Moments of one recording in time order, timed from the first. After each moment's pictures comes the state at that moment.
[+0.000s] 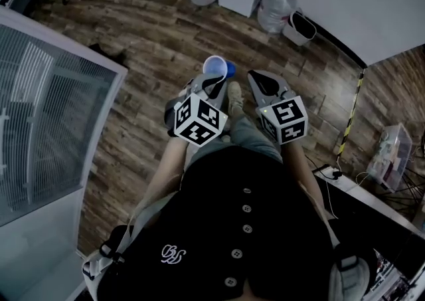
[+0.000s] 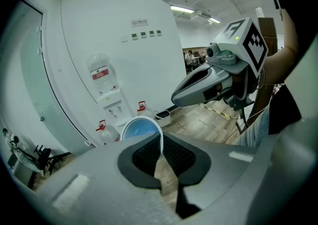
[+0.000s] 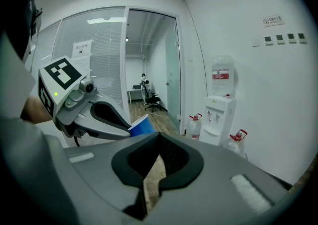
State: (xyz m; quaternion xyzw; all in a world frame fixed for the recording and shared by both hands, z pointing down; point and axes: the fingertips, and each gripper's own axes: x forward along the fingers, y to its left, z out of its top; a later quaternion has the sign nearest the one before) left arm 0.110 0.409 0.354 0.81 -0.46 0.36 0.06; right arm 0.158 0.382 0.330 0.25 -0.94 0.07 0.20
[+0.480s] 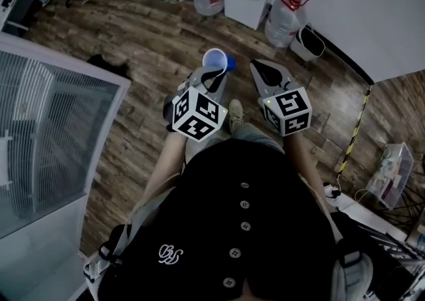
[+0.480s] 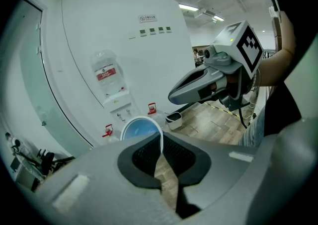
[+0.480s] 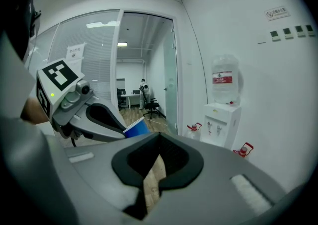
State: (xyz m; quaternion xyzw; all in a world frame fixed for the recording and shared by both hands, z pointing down) left arm 0.057 0.271 0.347 0.80 -0.48 0.36 0.05; right arm 0.105 0.233 0.322 0.24 -0.95 0.06 0.17
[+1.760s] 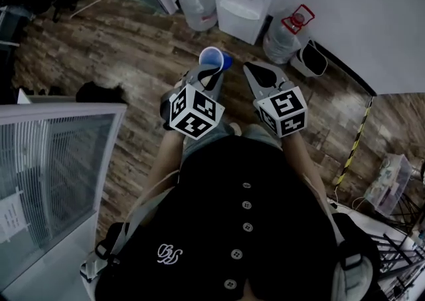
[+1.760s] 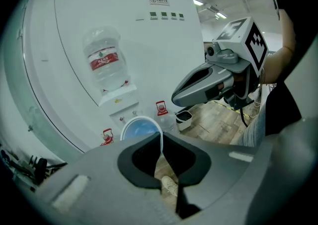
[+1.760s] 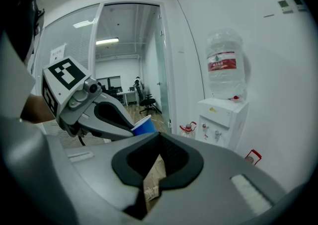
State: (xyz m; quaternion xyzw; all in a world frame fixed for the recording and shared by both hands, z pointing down) left arm -0.008 0.042 0.373 0.80 -0.45 0.38 0.08; right arm 0.038 0.017 0.350 0.23 -0.95 0.10 0.19
